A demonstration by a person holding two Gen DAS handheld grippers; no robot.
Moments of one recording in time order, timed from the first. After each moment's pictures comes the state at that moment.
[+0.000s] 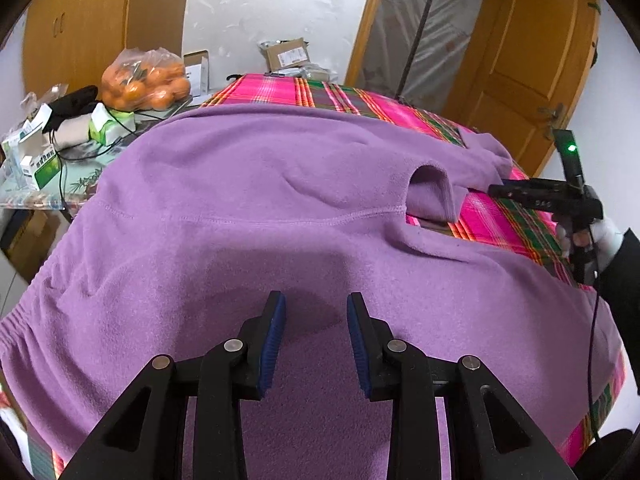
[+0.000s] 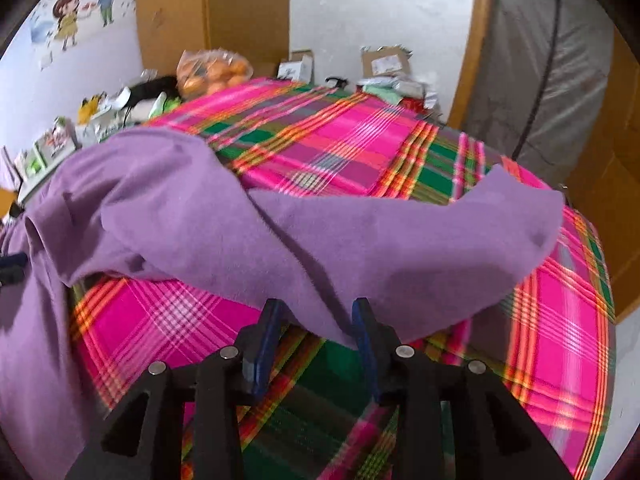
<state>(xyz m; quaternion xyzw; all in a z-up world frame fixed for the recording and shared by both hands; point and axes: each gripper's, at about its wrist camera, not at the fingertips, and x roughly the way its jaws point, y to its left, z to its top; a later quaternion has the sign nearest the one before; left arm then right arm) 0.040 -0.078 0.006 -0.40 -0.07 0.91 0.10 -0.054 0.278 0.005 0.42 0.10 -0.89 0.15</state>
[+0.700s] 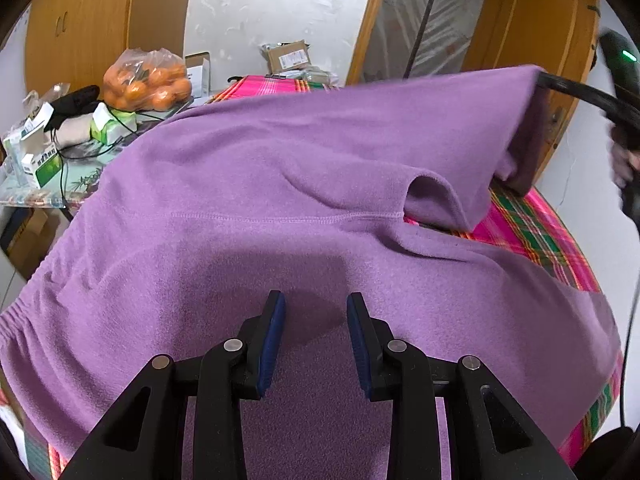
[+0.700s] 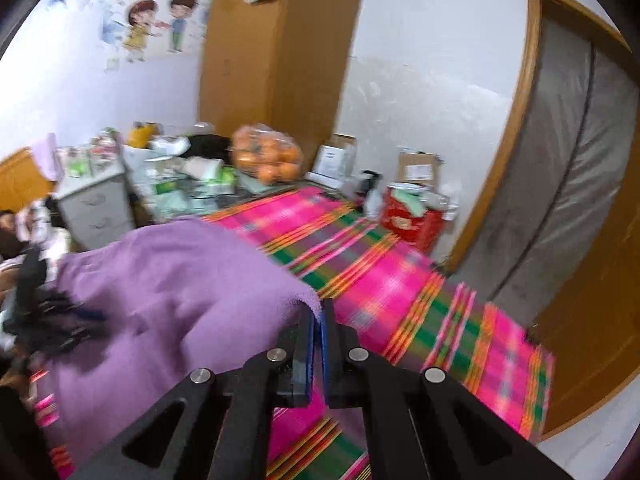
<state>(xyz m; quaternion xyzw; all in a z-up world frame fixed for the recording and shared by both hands) 0.043 -0.080 0.005 -0.40 -0.07 0.91 0.10 -0.043 0.225 0.164 0.30 0.17 -0.92 0.16</state>
